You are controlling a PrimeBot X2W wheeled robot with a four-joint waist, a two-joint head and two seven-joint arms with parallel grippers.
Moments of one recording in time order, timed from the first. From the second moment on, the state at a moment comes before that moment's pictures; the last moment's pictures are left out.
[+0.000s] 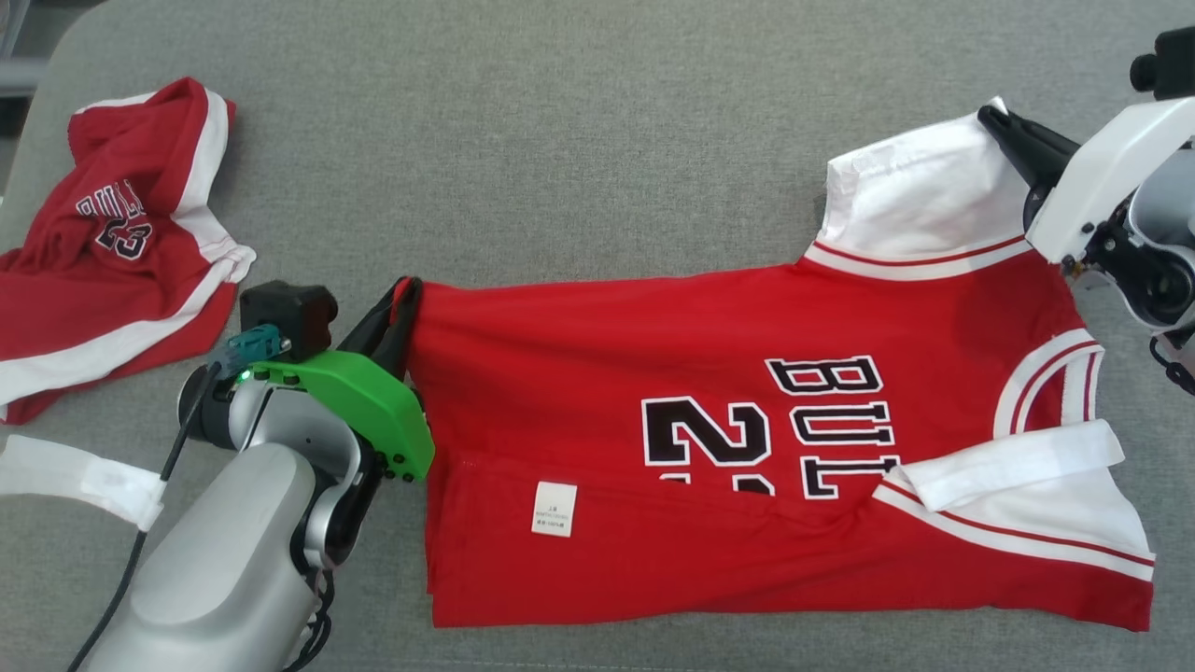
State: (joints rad) left arm -0.57 0.35 -0.65 0.37 -0.76 0.08 0.00; right arm -1.06 -0.69 1.04 0.64 1.40 0.13 0.02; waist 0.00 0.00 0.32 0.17
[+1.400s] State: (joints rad) left arm -0.41 0.52 -0.65 0.17 -0.95 0.10 0.30; right arm -0.88 -0.74 1.22 0.42 1.46 0.13 -0.19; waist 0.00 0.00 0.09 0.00
